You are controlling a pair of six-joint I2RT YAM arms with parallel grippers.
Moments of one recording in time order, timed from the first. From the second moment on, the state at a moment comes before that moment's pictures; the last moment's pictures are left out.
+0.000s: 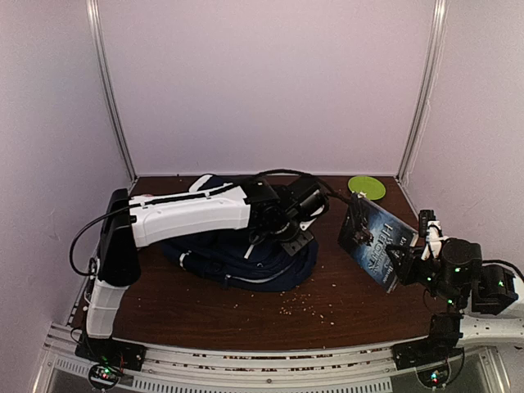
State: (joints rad) left arm -1.14 2.19 2.04 -0.85 -0.35 -0.07; right arm 1.10 0.33 0.47 -0.53 0.68 0.59
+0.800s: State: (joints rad) left arm -1.08 2.28 2.04 -0.84 -0.31 -0.14; right arm 1.10 0.30 0.47 -0.57 0.68 0.62
